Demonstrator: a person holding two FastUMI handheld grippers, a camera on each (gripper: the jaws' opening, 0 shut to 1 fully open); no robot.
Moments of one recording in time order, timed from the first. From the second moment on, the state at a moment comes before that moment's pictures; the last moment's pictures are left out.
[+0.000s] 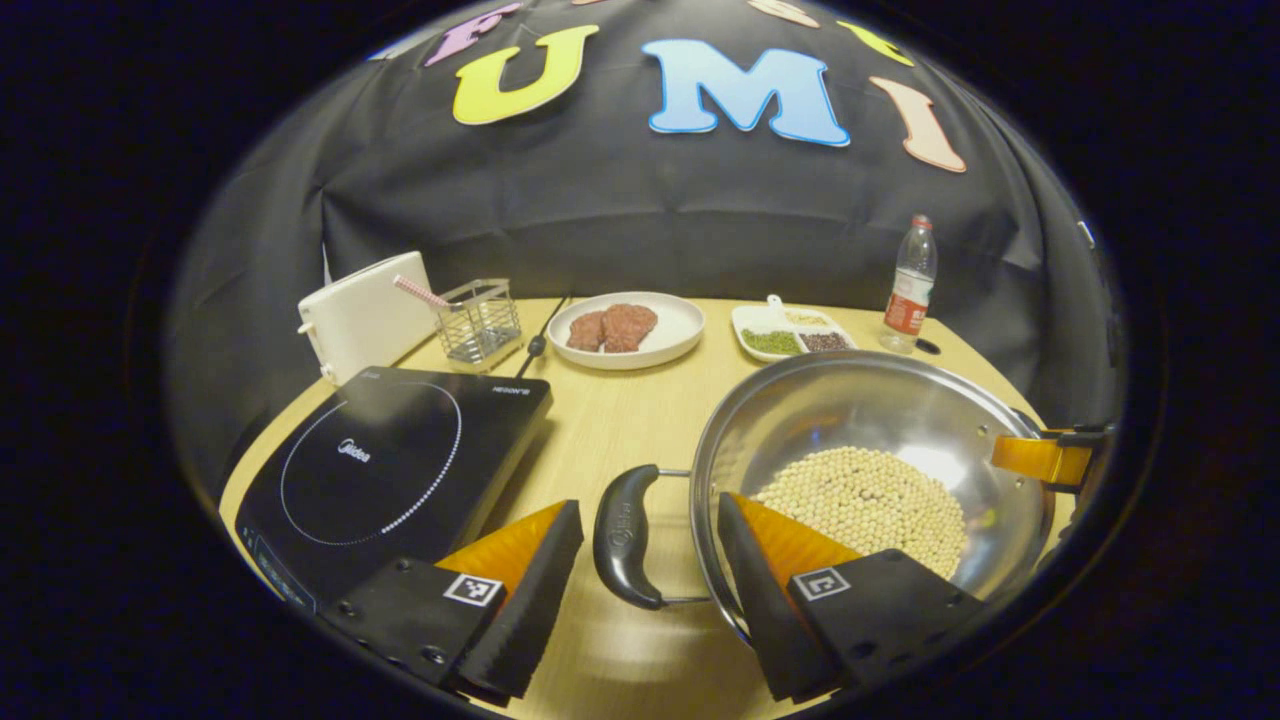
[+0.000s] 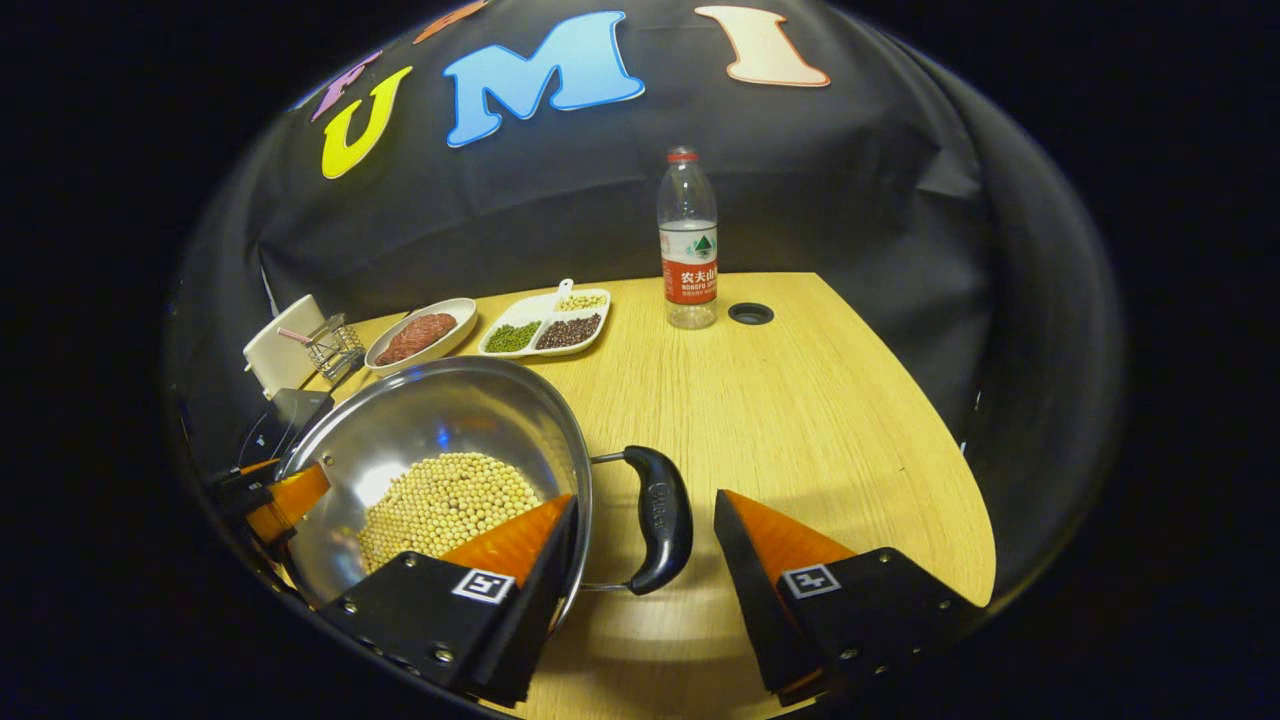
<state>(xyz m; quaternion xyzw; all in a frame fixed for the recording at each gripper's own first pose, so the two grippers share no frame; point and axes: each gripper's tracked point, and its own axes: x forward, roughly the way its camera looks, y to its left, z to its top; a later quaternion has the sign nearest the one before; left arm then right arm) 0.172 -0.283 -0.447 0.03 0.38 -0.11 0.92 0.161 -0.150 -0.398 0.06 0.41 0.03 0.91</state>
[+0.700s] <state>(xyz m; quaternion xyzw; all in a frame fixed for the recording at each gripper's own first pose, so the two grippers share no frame) 0.178 -0.282 -0.438 0.01 0.38 -0.12 0.92 0.153 -0.149 -0.380 0.01 0.41 0.02 0.91</state>
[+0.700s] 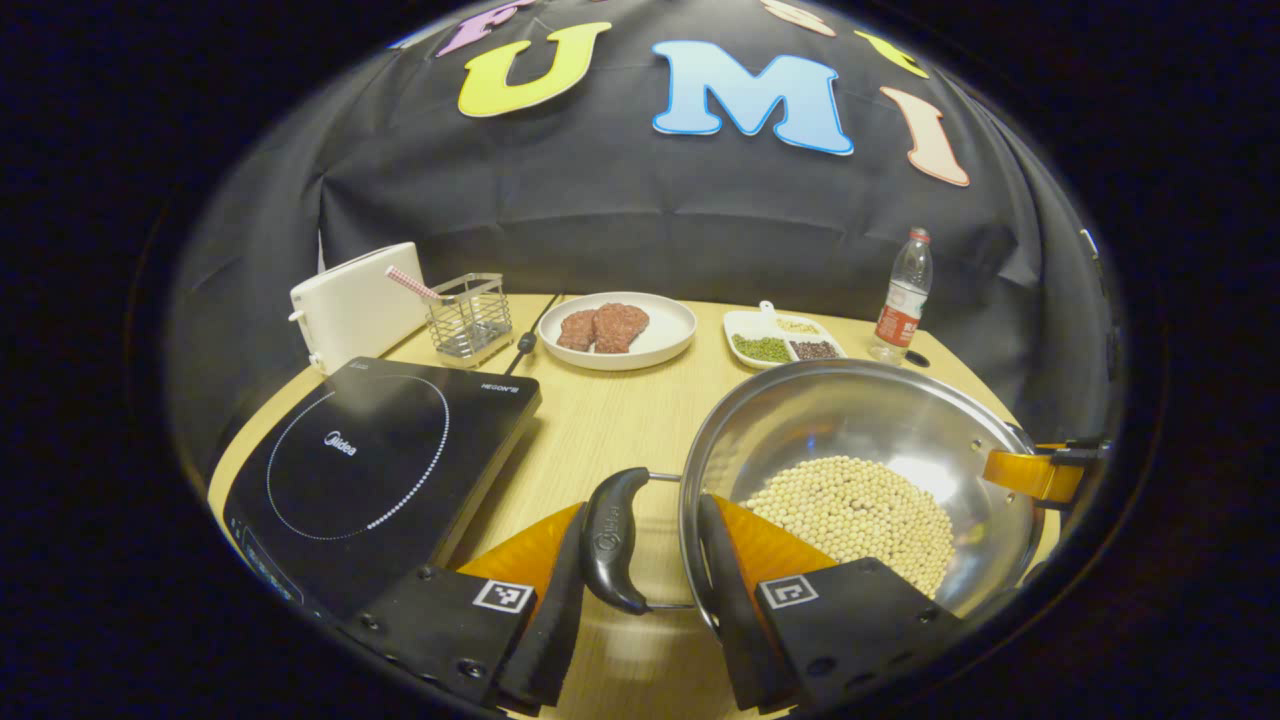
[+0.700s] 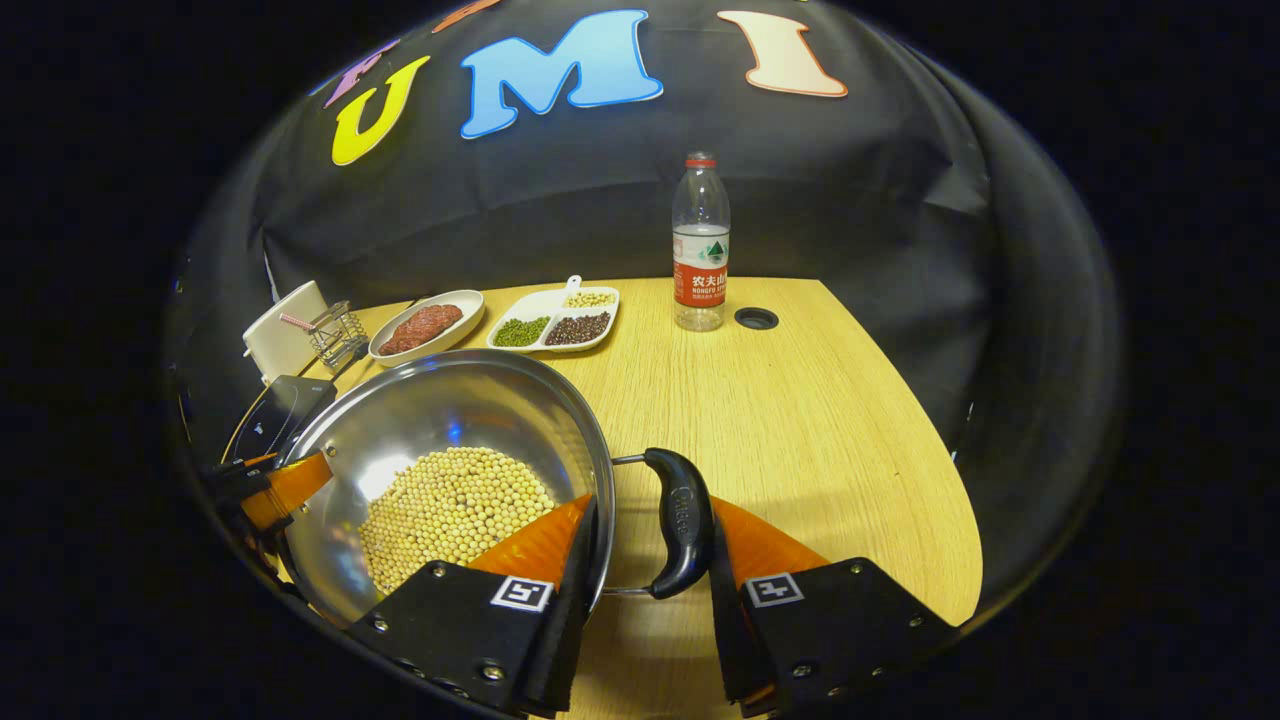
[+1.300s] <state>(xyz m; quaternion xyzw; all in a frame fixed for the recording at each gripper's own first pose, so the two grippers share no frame) 0.174 -0.210 -0.381 0.01 0.36 -0.15 0.92 0.113 -0.081 -0.325 0.02 0.41 -0.01 0.91</state>
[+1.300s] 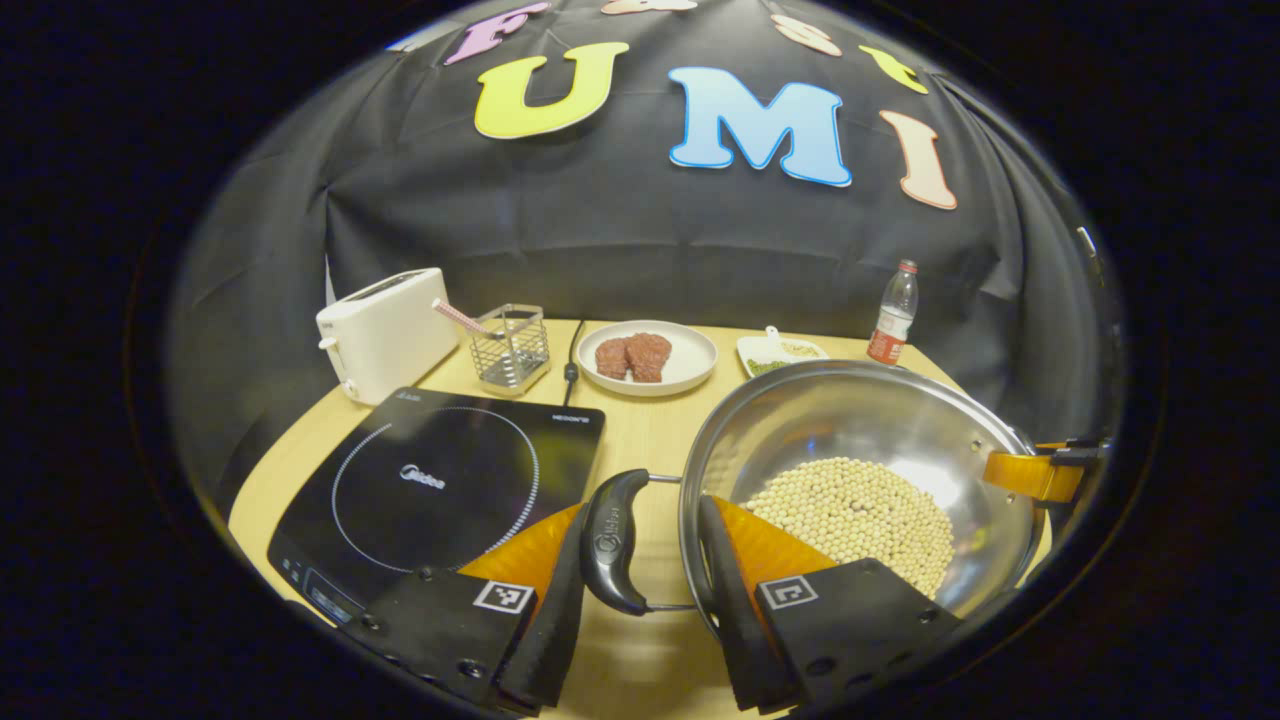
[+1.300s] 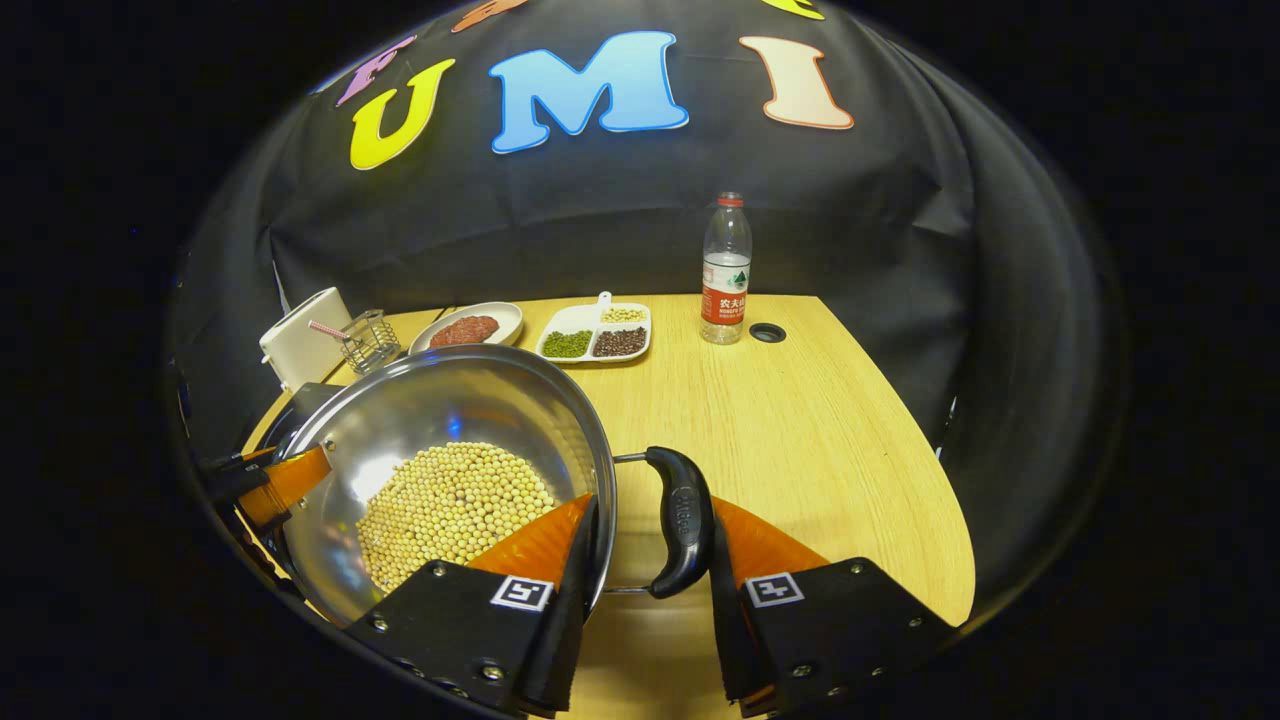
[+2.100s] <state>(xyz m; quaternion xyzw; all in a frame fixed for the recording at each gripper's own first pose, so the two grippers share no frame) 0.246 -0.033 -0.370 0.03 0.34 -0.18 0.92 0.107 0.095 -0.315 0.05 0.39 -0.05 0.92</state>
